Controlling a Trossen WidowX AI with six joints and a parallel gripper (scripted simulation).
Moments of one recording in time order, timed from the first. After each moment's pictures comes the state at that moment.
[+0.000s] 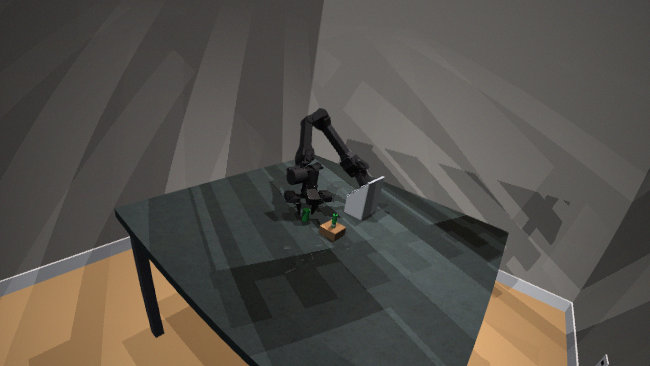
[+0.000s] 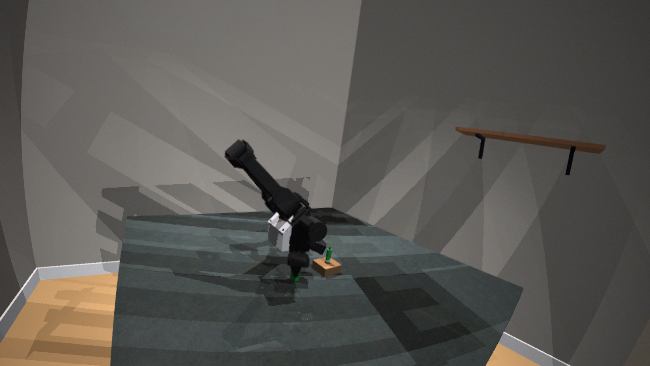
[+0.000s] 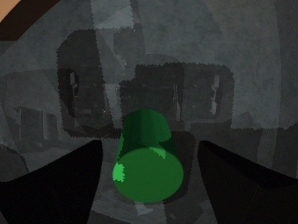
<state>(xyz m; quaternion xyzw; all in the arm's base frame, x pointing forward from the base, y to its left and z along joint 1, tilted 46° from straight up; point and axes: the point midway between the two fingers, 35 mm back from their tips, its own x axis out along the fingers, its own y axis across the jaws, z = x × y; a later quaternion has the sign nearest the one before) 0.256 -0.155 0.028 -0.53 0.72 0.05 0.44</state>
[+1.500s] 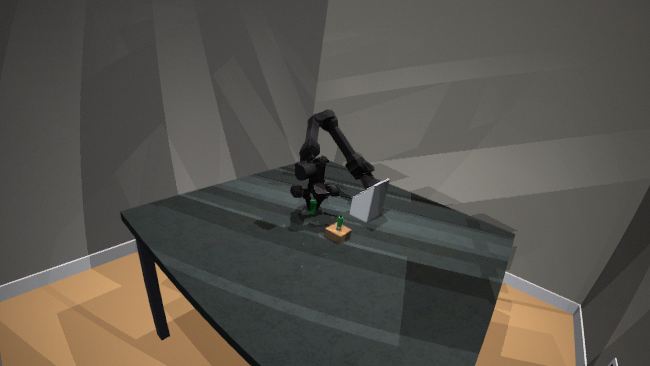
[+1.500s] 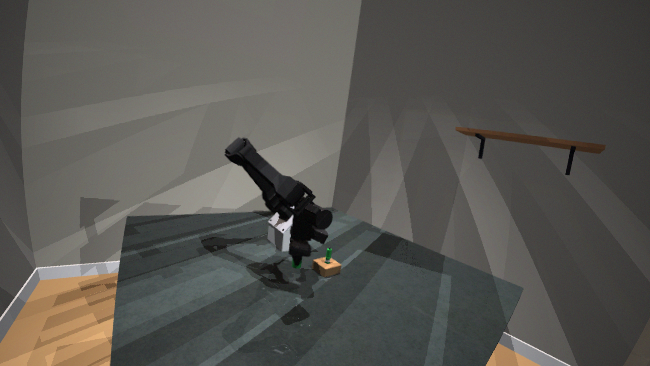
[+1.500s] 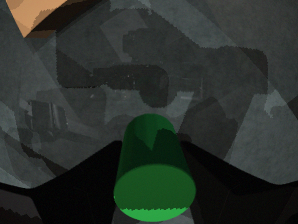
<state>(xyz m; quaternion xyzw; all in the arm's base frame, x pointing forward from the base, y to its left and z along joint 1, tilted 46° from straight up) 0.255 -0.128 0.051 -0.52 0.73 0.06 0.44</state>
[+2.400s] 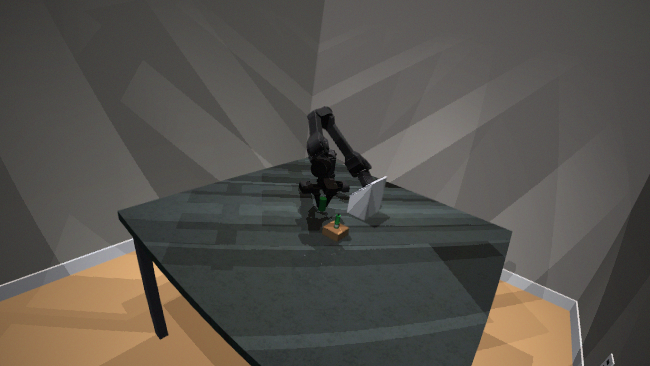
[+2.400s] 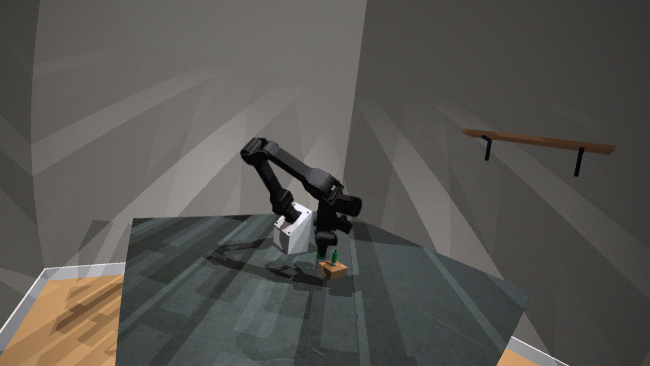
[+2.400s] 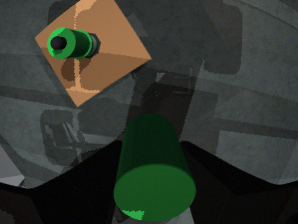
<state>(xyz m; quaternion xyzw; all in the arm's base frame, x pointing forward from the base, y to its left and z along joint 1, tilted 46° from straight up) 0.270 -0.059 0.031 -0.52 0.72 0.06 0.45</state>
